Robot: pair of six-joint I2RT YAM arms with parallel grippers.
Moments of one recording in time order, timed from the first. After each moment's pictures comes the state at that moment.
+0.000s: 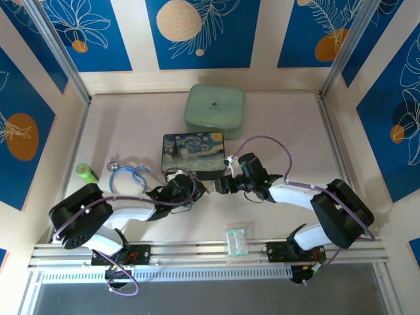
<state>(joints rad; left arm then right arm) -0.93 1.46 0.46 0.36 -0.06 -1.42 0.64 1.40 0.54 0.10 -0.33 0.34</state>
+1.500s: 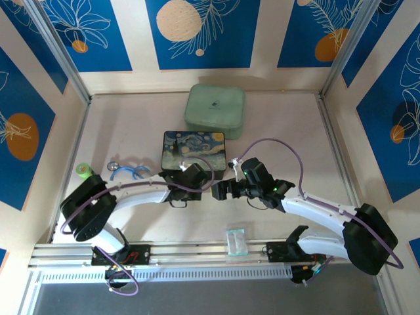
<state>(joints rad) -0.93 1.57 0.85 -0.45 -0.18 -0.78 0.74 1.14 0.54 -0.11 -0.25 0.51</state>
